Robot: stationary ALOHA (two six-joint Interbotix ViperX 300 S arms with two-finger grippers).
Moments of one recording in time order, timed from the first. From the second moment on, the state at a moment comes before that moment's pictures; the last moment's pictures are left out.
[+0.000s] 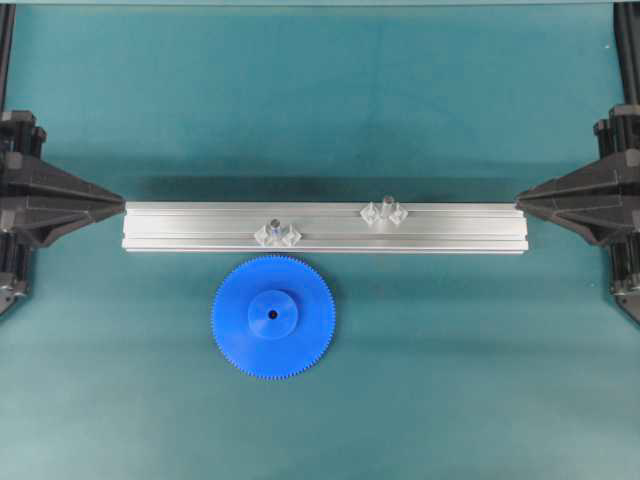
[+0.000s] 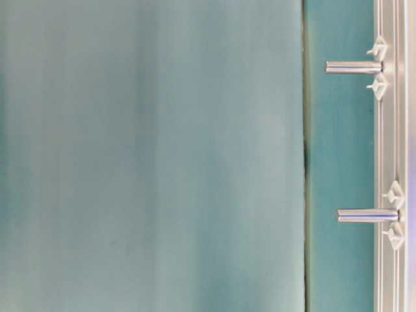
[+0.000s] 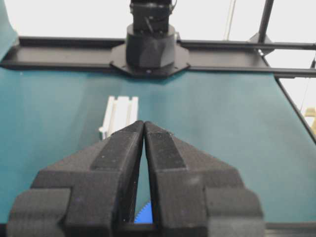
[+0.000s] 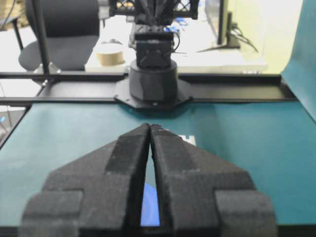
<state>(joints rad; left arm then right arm) 0.00 -0.97 1.19 0.00 -0.29 0.00 0.00 -0.97 1.19 0.00 -0.29 0.01</state>
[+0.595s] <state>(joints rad) -0.09 -0.56 1.02 0.02 -0.05 -0.06 -0.01 -0.89 1.18 0.06 -0.03 0.10</state>
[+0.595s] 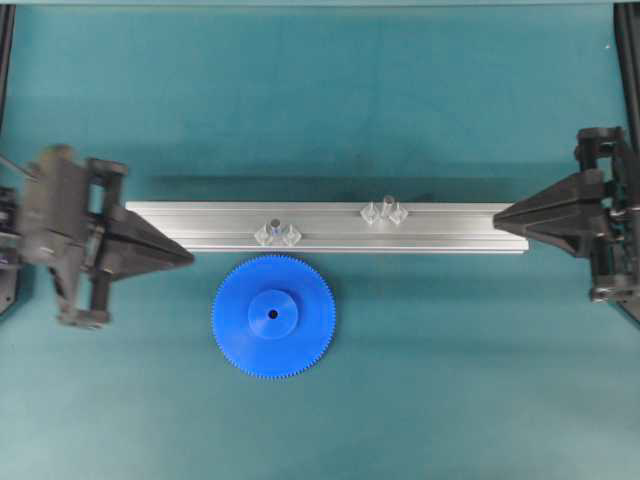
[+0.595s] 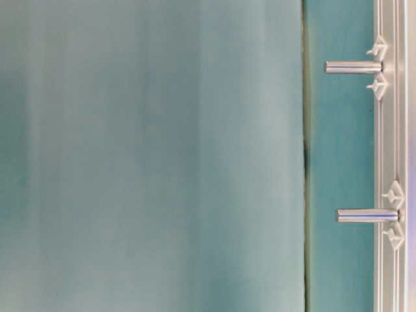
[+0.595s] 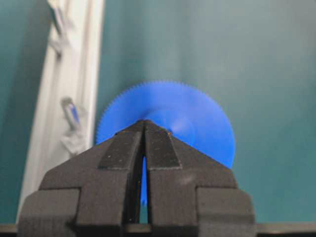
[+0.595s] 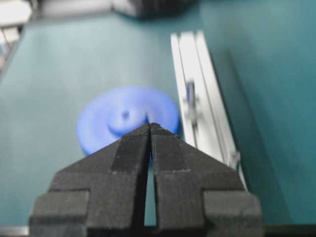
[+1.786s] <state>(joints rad) -0.12 -0.08 0.64 0.02 0.25 0.06 -0.03 -0.79 1.16 0.05 0.14 0.10</state>
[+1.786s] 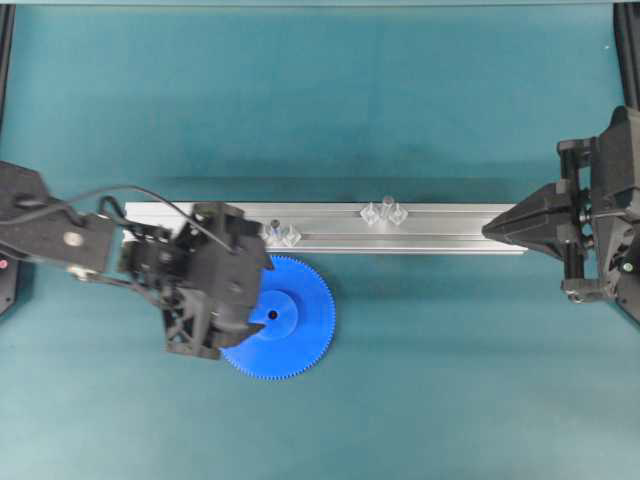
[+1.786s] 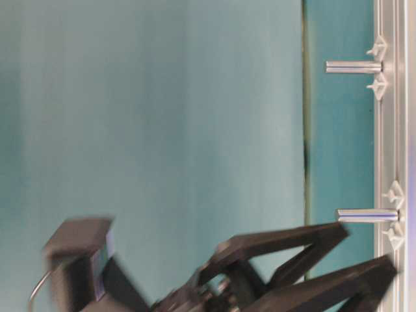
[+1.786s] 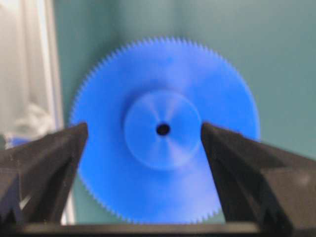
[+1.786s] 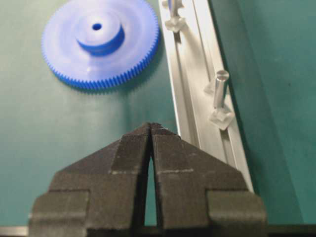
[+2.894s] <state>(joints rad) -0.13 0.19 0.43 0.02 0.52 0.06 -0.03 -0.83 1.20 0.05 0.14 0.10</state>
